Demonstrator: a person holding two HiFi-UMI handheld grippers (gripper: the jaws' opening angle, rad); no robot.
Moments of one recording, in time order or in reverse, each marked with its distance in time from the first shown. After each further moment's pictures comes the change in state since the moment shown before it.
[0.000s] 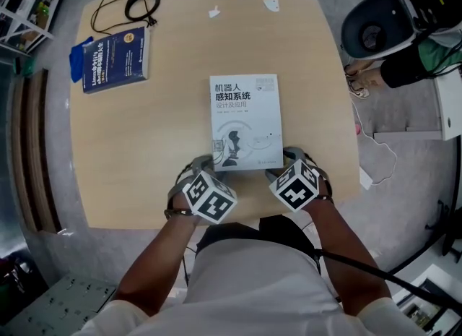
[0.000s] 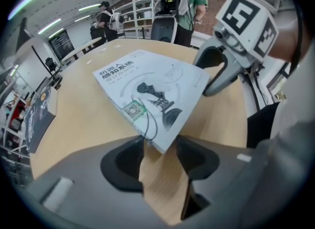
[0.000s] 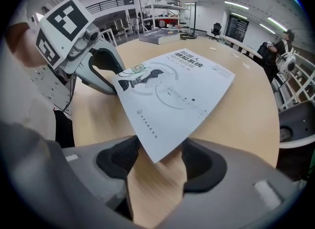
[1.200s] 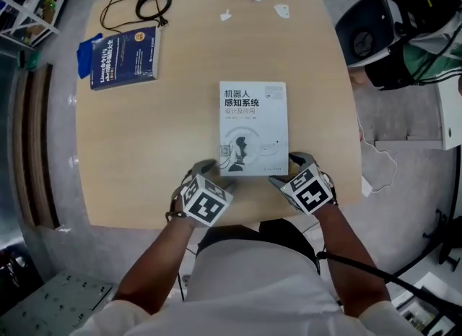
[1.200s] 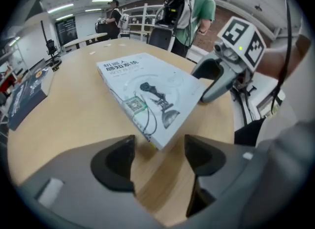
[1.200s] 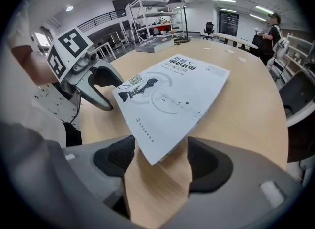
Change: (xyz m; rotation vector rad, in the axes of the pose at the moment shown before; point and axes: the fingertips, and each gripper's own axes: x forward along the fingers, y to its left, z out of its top) left arm -0.006 -0.008 -0.002 -0.135 -0.097 -0.161; right arm -0.005 -0.001 0.003 0.104 -0.076 0.080
